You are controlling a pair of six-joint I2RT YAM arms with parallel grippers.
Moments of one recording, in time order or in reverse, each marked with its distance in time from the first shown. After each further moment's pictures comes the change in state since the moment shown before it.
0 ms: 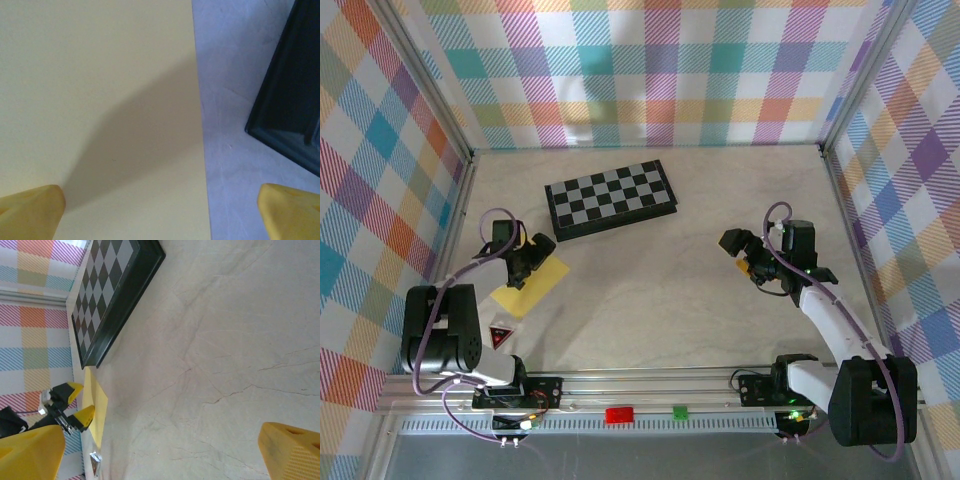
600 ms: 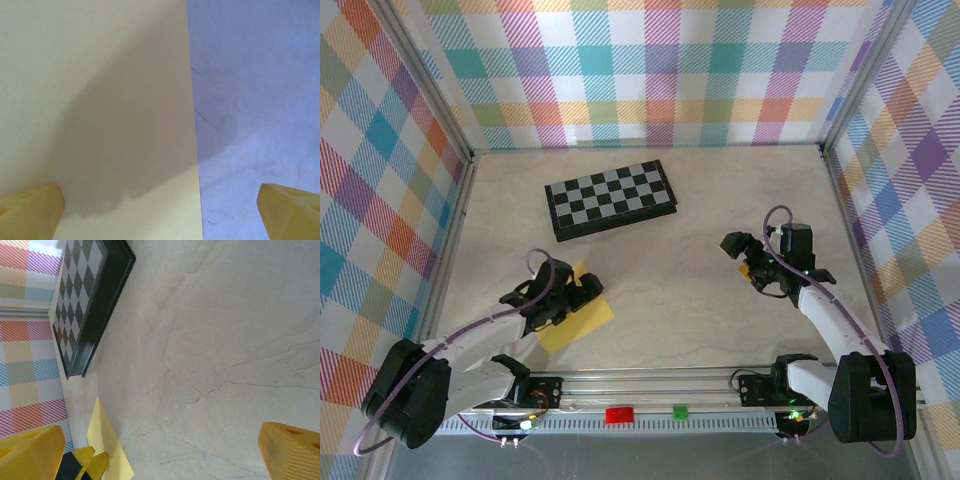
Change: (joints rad) left arm -0.594 -0.340 -0.245 -0.043 -0.061 -0.202; right arm 0.000 0.017 -0.026 -0.010 0.053 0.038
